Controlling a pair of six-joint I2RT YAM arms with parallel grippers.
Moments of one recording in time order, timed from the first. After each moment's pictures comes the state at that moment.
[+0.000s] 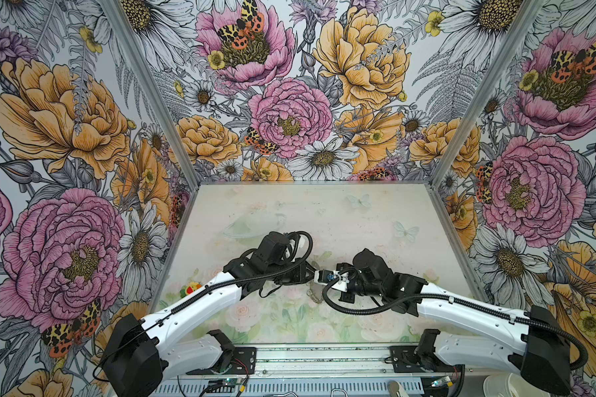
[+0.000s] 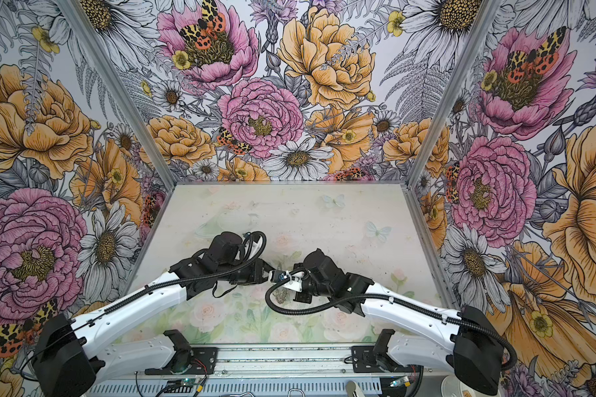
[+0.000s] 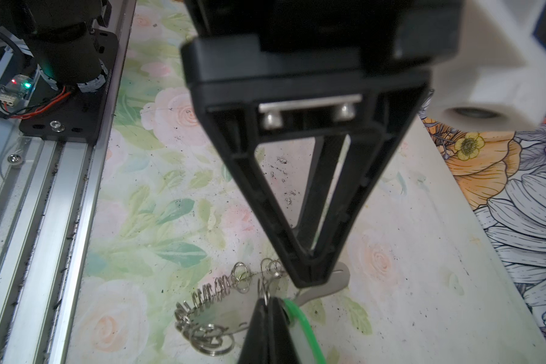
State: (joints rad) left arm -0.73 1.14 0.80 -0.43 0.46 -0.80; right arm 0.94 1.12 0.70 -0.19 -0.21 -0.52
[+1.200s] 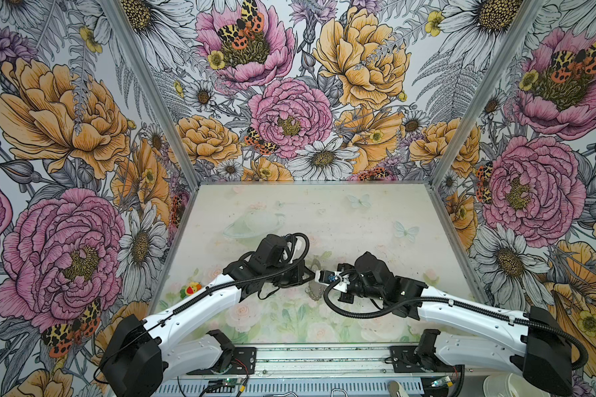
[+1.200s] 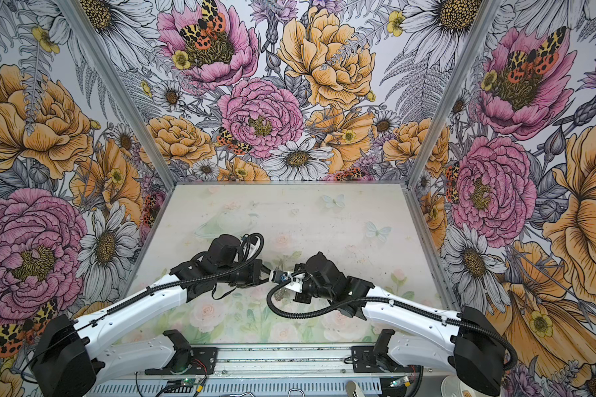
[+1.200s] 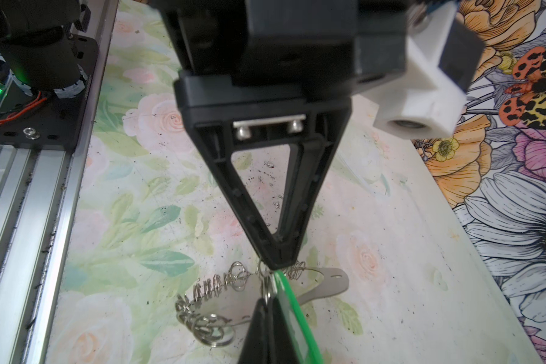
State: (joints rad) left arm -0.70 1.13 0.74 -0.36 0.48 -0.86; right arm 0.95 1.09 0.63 -0.07 -0.16 -0.49
